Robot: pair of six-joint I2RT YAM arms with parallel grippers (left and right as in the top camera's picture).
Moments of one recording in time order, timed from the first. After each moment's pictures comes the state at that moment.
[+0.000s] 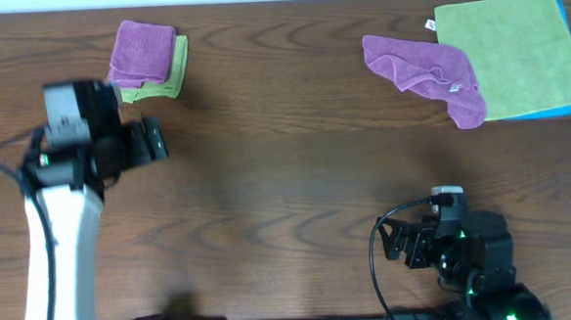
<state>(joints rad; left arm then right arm) 0.11 1.25 1.12 -0.86 0.10 -0.15 0.16 0.40 0.39 -0.75 -0.26 0.36</state>
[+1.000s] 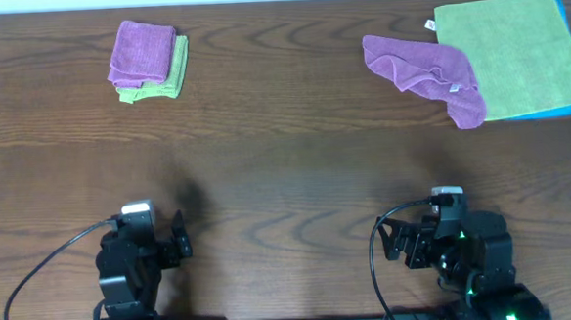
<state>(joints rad) 0.06 0.23 0.18 -0.52 0.02 -0.04 0.16 0.40 0.39 -0.75 -0.26 0.36</state>
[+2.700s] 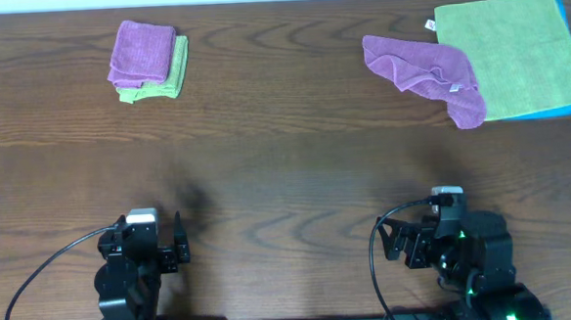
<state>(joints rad) 0.06 0.01 0.15 -0.57 0.02 0.09 0.16 0.40 0.39 -0.75 -0.26 0.36</state>
